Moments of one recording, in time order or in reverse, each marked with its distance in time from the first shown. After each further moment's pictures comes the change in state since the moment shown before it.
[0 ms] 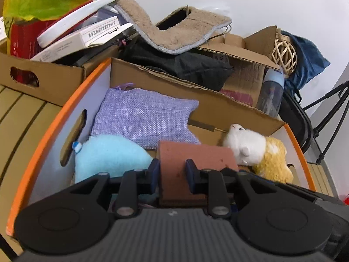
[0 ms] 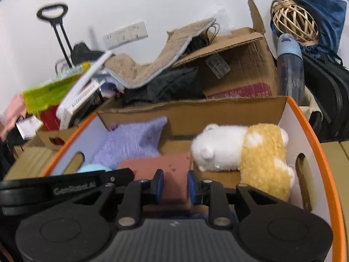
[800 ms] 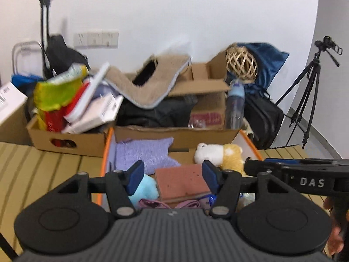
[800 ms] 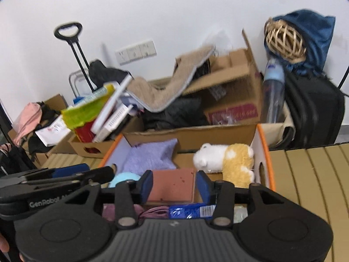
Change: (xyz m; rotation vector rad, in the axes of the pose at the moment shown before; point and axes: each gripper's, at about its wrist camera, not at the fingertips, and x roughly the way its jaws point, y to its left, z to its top) left arm -0.178 -0.039 -0.002 0.276 -0.151 0.021; right arm -0.164 0.011 0.010 0.030 -0.072 0.052
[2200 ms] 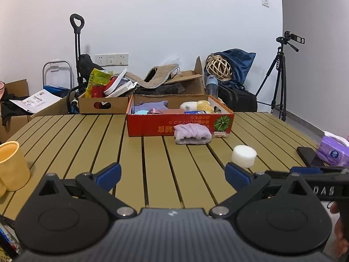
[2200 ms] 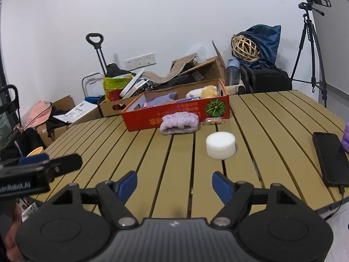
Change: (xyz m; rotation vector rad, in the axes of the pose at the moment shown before) left arm -0.234 -0.035 -0.245 0.076 -0.159 0.034; right arm -0.217 0.053 -0.290 0.022 -0.155 -0.096
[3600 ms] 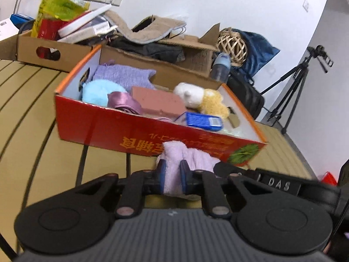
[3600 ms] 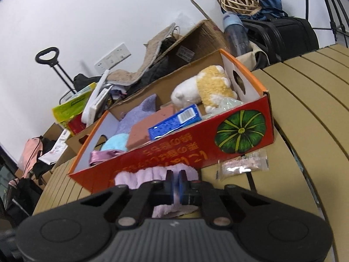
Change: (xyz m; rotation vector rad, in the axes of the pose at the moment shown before) left arm 0.264 0.025 0.065 -0.294 0.229 -0.193; right arm 0.258 -0.052 0.105 0.269 0.108 0.113
